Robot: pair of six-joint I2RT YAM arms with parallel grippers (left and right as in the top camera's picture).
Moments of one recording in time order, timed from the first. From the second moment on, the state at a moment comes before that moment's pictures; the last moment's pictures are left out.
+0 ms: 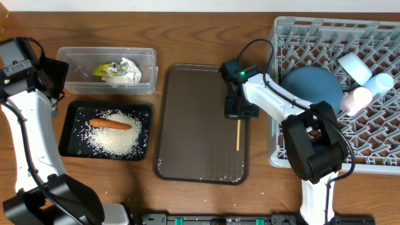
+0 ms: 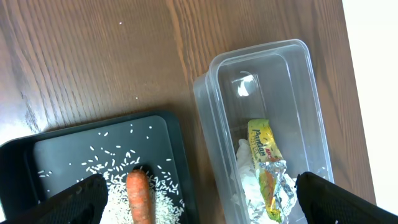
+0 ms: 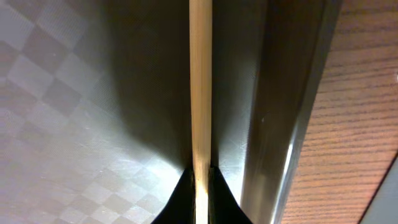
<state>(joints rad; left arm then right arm) 0.45 1.59 1.45 -0.88 -0.08 -0.90 0.50 2.11 1.49 -0.96 0.00 0.61</state>
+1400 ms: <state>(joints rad) 0.45 1.59 1.45 -0.88 -0.08 -0.90 -0.02 2.04 1.92 -1.08 -0.30 0.16</state>
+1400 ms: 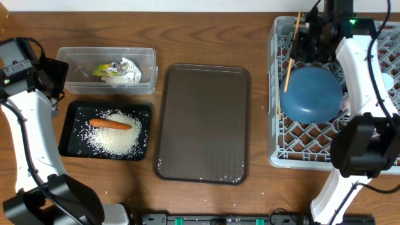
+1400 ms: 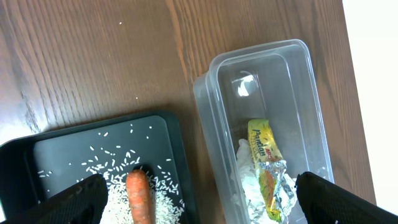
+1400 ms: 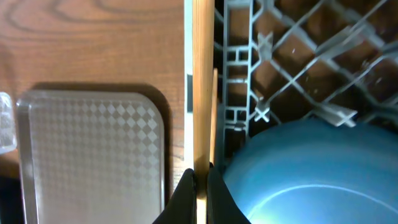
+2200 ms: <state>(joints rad) 0.45 1.59 1.45 -0.88 -0.08 -0.90 -0.01 2.00 1.92 -1.25 -0.34 0.16</state>
